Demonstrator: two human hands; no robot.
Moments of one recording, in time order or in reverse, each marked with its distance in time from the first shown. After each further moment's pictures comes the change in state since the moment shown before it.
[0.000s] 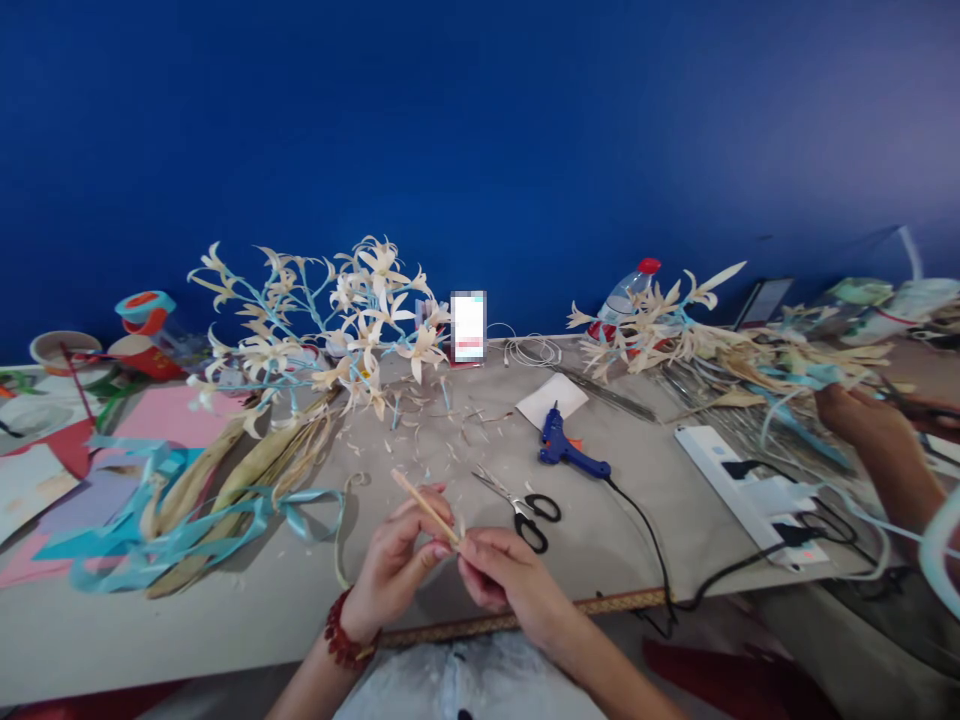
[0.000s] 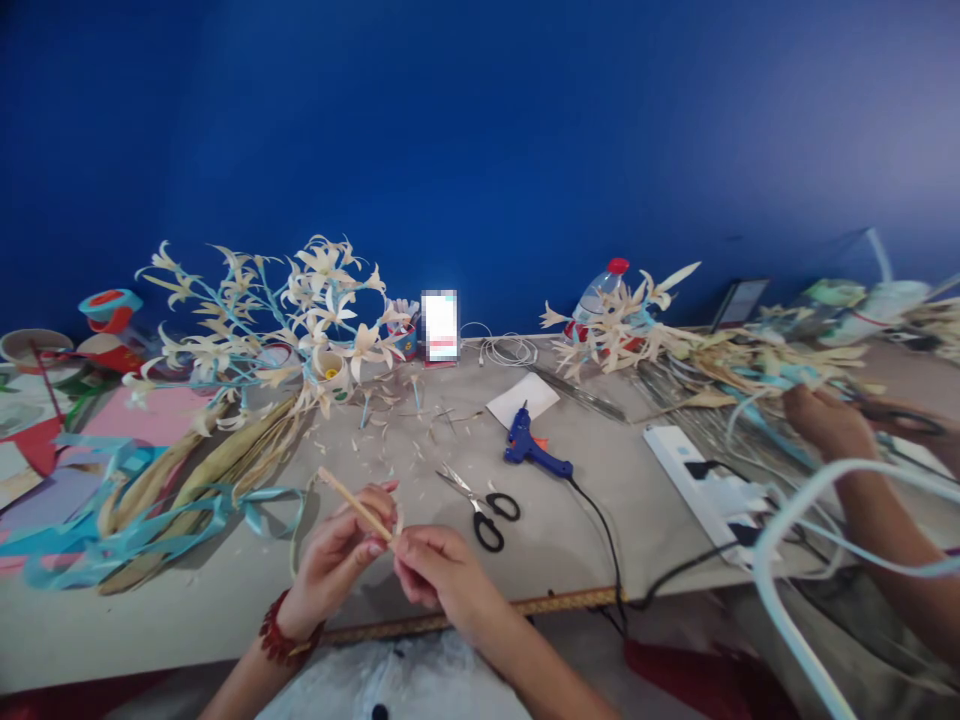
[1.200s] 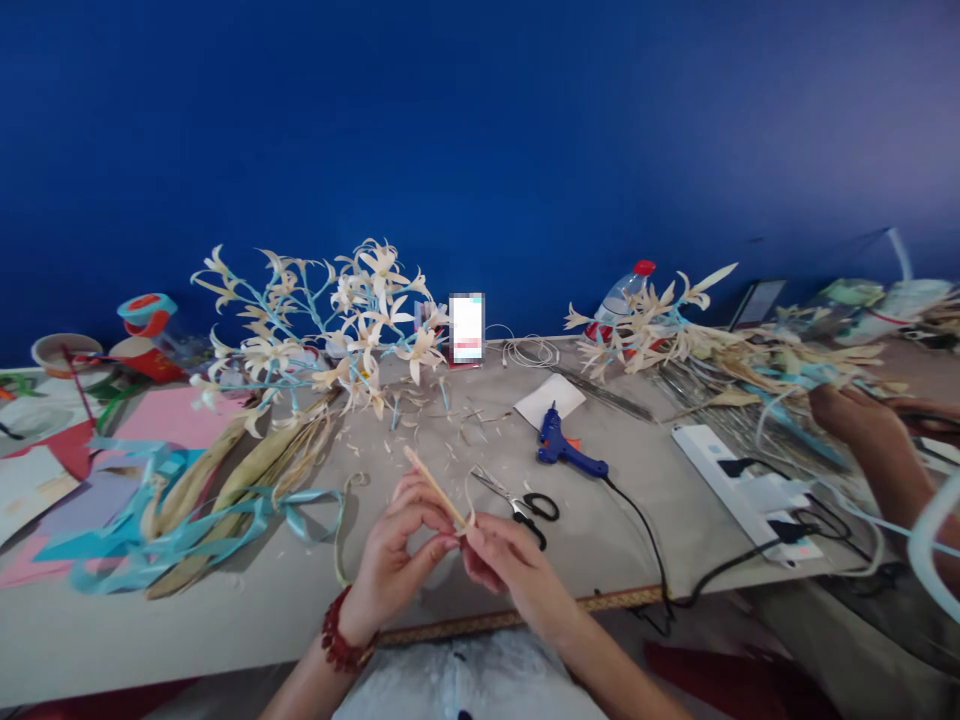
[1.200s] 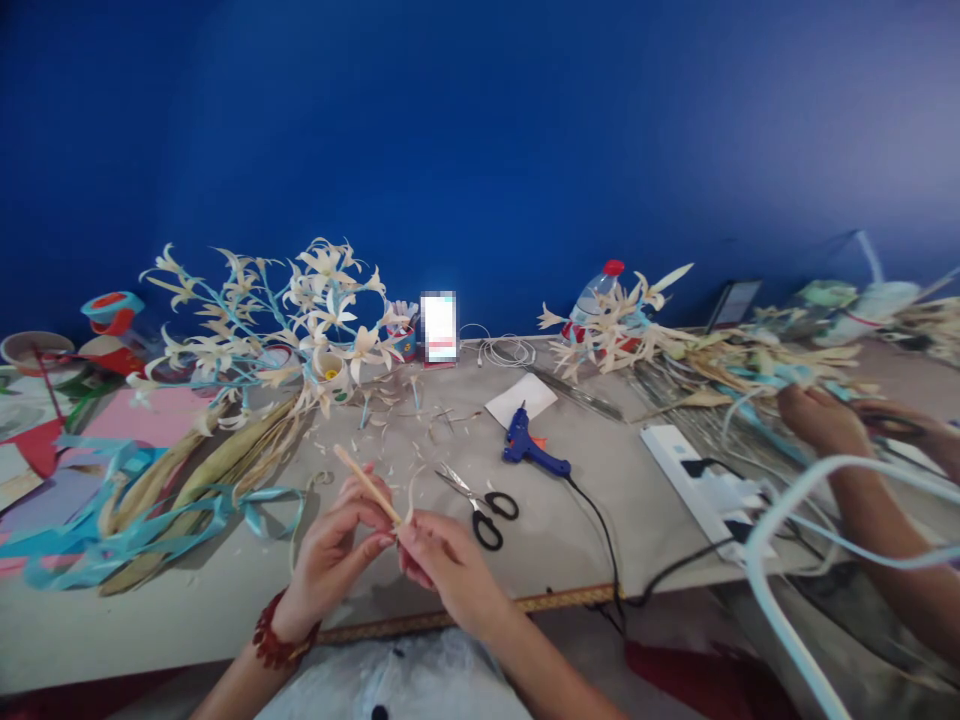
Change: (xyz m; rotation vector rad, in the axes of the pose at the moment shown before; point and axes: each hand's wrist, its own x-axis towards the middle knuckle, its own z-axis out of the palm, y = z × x) left_hand 0.008 0.010 -0.001 0.174 0.060 0.076; right_hand -0.002 -0.008 -0.001 -0.171 0.082 -0.130
